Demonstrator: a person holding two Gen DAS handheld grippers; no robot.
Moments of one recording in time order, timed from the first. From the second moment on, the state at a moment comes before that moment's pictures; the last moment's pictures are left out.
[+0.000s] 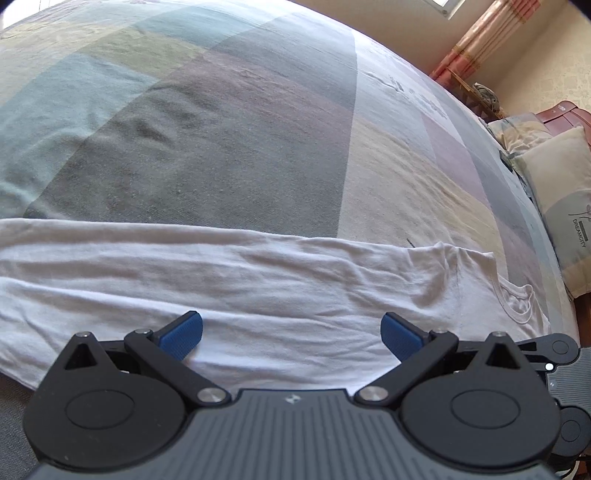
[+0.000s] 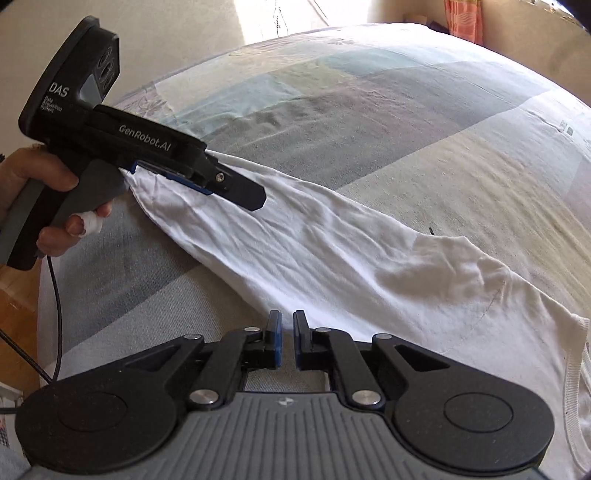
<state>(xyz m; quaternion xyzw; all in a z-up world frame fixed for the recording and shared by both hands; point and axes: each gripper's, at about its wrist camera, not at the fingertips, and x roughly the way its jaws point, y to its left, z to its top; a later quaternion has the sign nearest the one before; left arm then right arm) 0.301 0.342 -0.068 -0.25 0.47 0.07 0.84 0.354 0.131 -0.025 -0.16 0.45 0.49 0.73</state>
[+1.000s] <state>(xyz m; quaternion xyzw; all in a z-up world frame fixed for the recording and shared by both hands) 0.289 0.389 -0.066 -0.08 0.44 0.17 0.88 0.370 0.122 -0.014 -0.19 0.46 0.40 0.77</state>
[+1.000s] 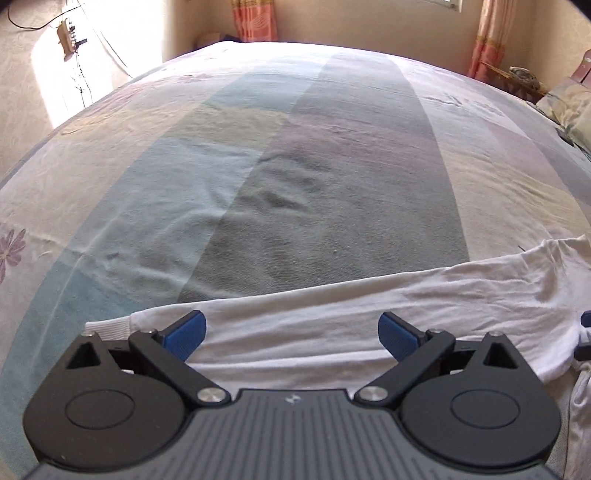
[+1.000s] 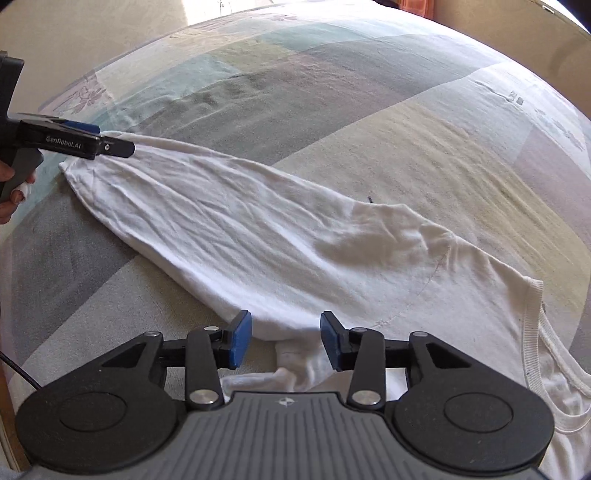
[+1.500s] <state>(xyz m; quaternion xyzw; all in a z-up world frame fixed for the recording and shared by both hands) 0.255 0.421 -0.085 -0.13 0.46 0.23 0.85 0.457 0.183 -0.054 -0.16 0.43 0.32 0.83</state>
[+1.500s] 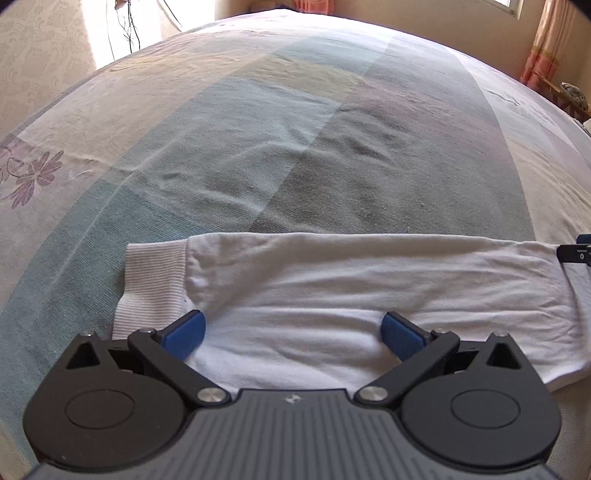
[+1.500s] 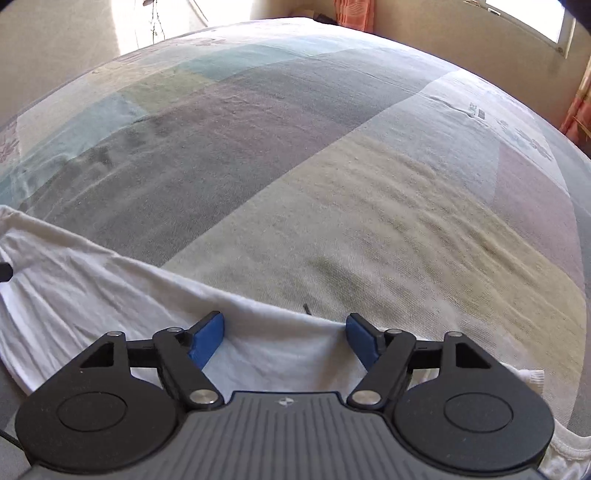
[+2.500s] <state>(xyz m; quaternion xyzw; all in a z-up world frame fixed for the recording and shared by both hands) 0.276 0.359 -0.052 -0.09 0.44 0.19 0.88 0.351 0.109 -0.034 -0.23 0.47 0.24 0.82</state>
